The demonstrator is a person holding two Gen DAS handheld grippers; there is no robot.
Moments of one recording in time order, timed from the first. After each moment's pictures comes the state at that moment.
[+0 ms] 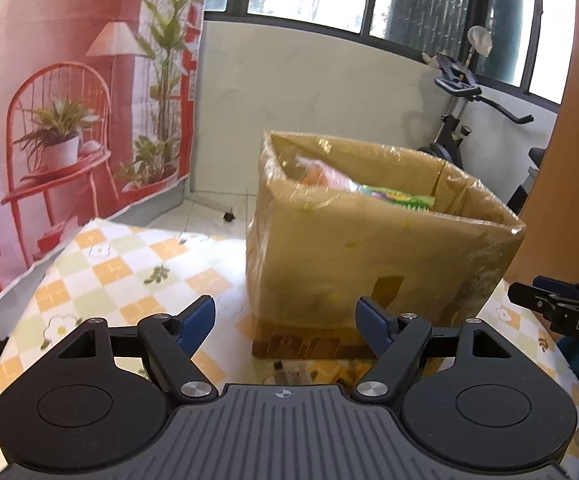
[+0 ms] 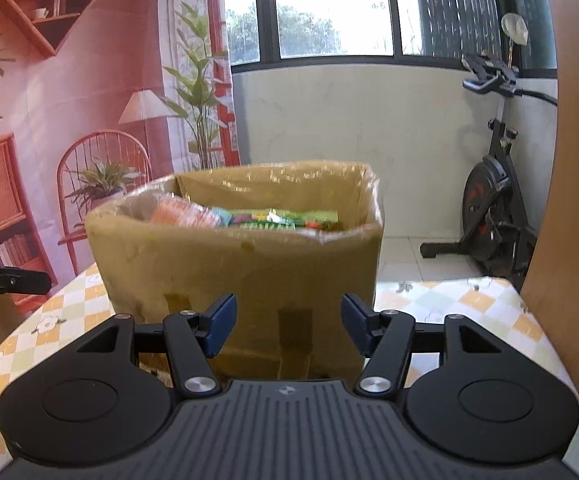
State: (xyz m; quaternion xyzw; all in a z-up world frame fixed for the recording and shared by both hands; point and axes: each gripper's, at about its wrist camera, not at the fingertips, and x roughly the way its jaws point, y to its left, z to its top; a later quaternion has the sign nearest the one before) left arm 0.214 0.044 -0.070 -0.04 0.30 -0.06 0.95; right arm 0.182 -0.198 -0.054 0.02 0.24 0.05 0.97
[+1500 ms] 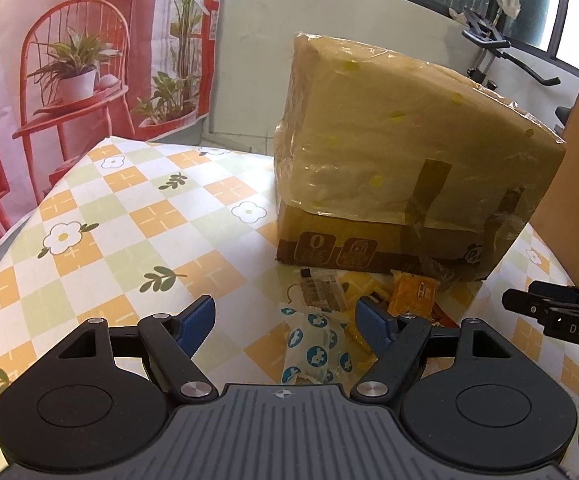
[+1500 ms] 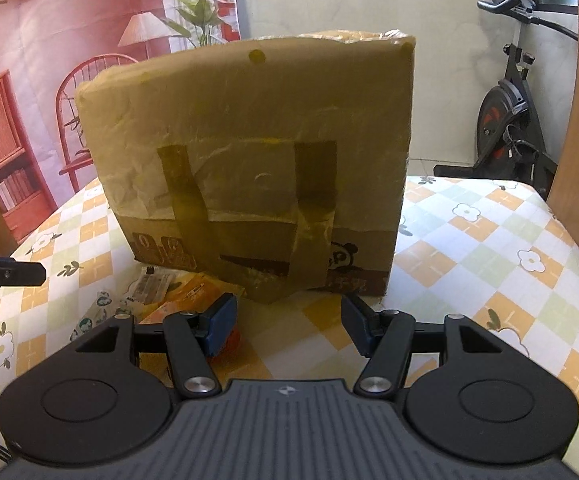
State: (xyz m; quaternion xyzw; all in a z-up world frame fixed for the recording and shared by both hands) left arm 0.199 0.053 -0.138 -0.05 0.37 -0.04 0.93; right arm 0.181 -0.189 -0.135 0.02 0.34 0.07 0.94
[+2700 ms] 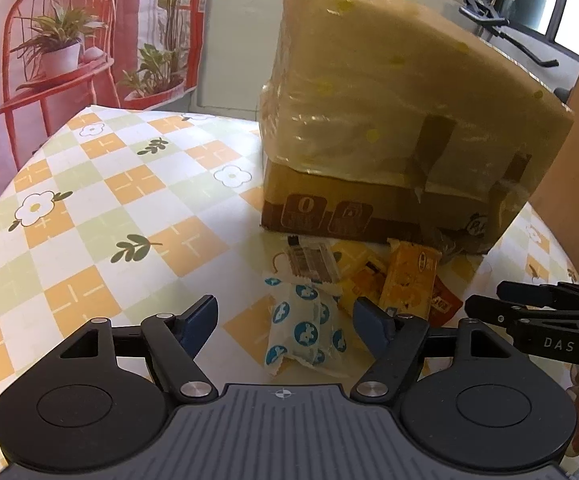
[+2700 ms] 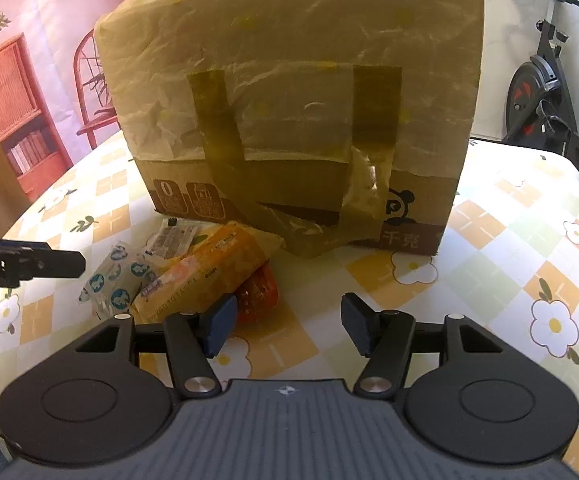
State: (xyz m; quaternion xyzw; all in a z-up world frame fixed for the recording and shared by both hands) left arm 0.211 0.044 -0.164 -0.06 0.40 -0.06 0.91; right arm 0.193 -0.166 -0.164 0.02 0.39 0.10 0.91
